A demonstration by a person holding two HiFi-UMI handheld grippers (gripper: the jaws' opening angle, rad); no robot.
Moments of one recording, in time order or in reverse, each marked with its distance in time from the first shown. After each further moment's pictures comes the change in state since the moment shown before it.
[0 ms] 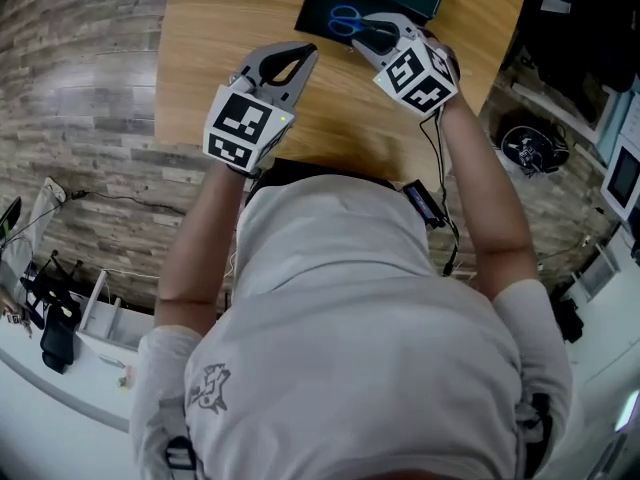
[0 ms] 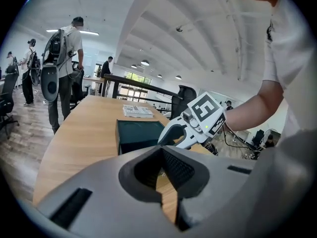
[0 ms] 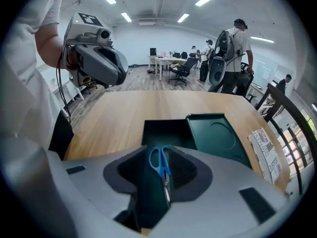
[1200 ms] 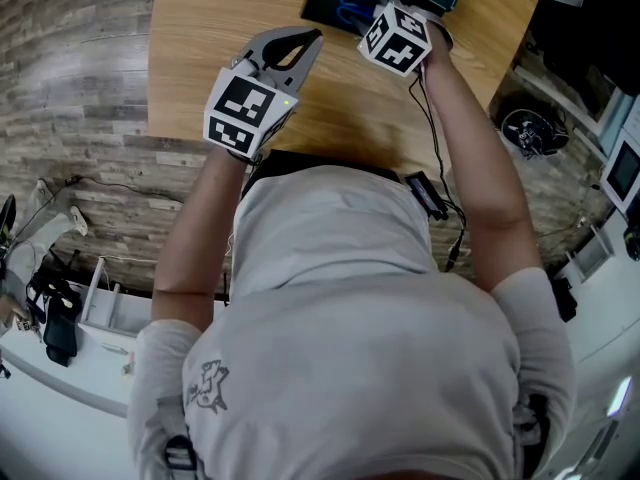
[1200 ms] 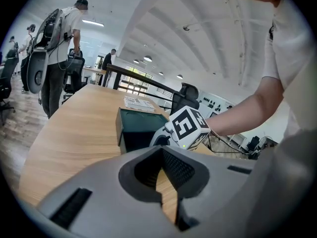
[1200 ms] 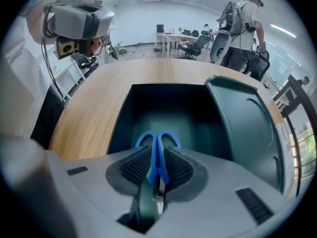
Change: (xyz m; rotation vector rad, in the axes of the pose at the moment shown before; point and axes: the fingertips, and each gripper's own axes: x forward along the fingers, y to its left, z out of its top) left arm 0.018 0.022 -0.028 -0.075 0.030 -0.046; right arm 0.087 -0.006 -0.042 -0.069 0.238 0.082
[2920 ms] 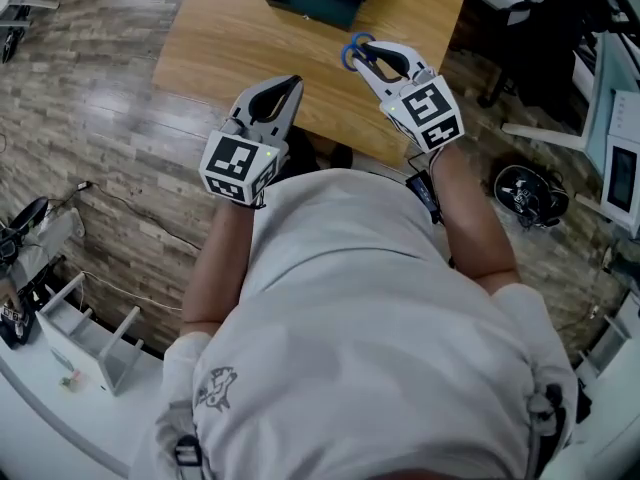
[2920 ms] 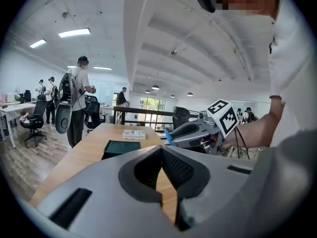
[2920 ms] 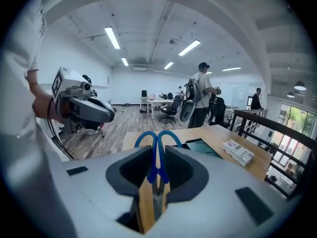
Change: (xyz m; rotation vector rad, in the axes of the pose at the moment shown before) left arm -0.095 -0.286 0.017 0.128 -0.305 0.313; right arm -0.317 0.164 -0.057 0.170 -0.727 -0.231
